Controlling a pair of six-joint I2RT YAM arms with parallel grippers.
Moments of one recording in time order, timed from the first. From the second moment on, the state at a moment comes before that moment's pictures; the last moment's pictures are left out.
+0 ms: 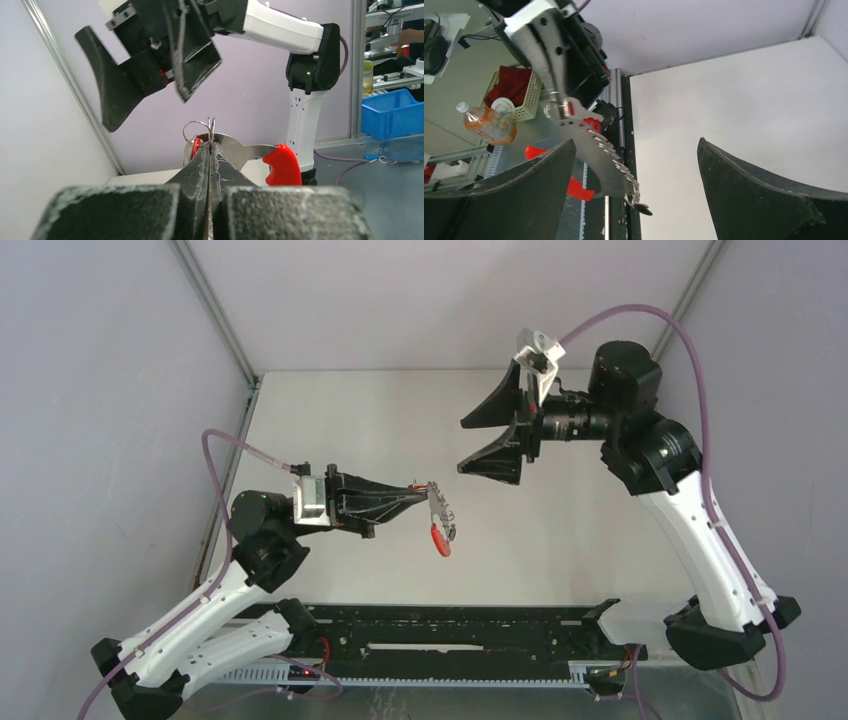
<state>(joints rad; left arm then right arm) -0.79 0.75 0.81 0.51 0.68 -0.12 0.56 1.30 1.77 -0.60 -0.93 0.12</state>
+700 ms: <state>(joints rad) -0.77 0.75 0.81 0.45 0.72 -0.11 0.96 1.34 1.93 -0.89 -0.62 -0.41</state>
